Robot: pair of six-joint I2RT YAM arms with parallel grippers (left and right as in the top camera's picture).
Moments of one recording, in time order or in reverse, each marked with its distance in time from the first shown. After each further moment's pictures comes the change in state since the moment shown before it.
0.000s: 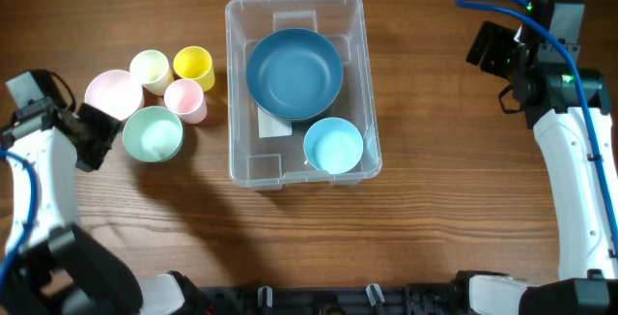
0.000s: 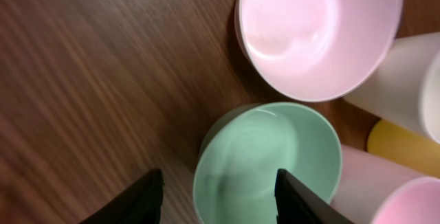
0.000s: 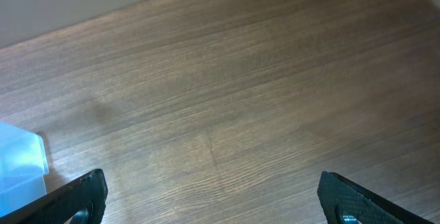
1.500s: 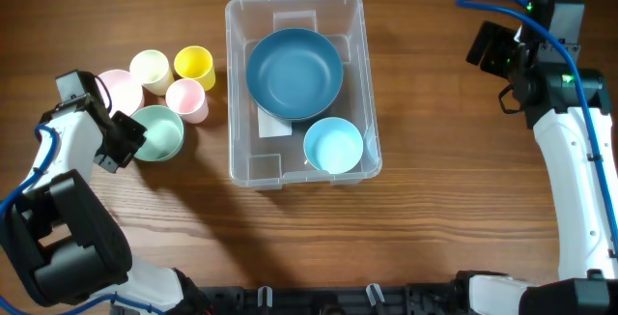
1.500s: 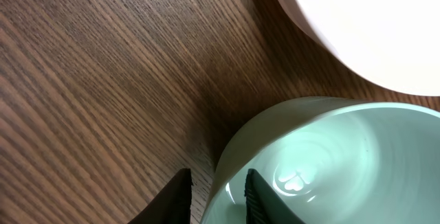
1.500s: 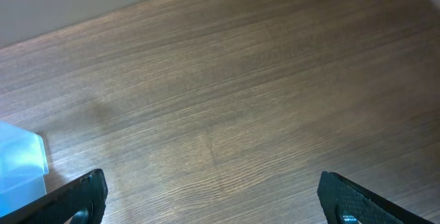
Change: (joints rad) left arm -0.098 0.164 -0.048 0.064 -0.097 0.013; right arm 0.000 0.000 0.000 0.000 0.000 0.000
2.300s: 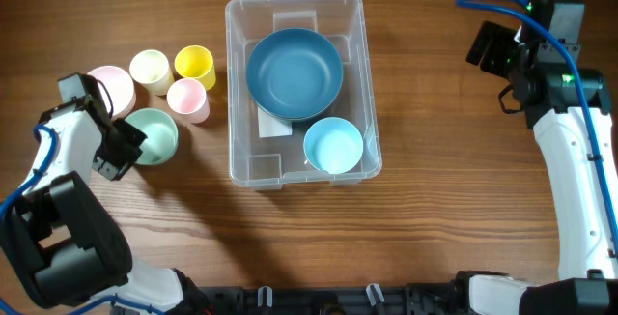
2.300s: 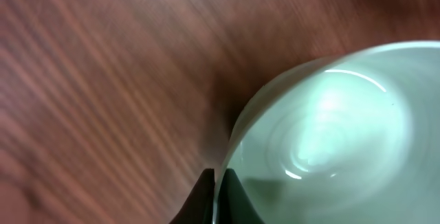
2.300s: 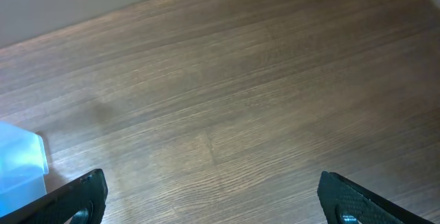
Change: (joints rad) left arm 0.000 -0.010 0.005 -0.111 -0.048 0.003; right arm 0.000 0.000 0.000 0.000 0.000 0.000
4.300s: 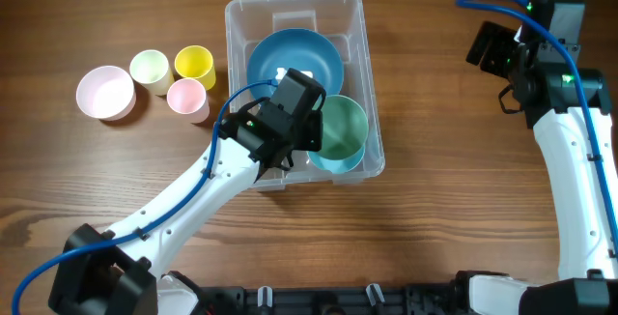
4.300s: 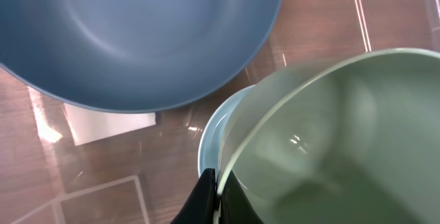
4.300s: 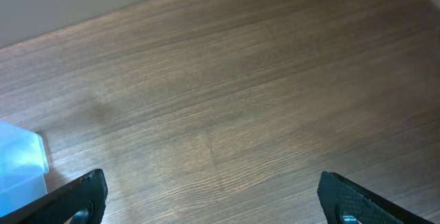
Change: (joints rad) left arm -1.037 -0.198 0.044 0.225 0.015 0.061; right arm 0.000 0.000 0.000 0.000 0.000 0.000
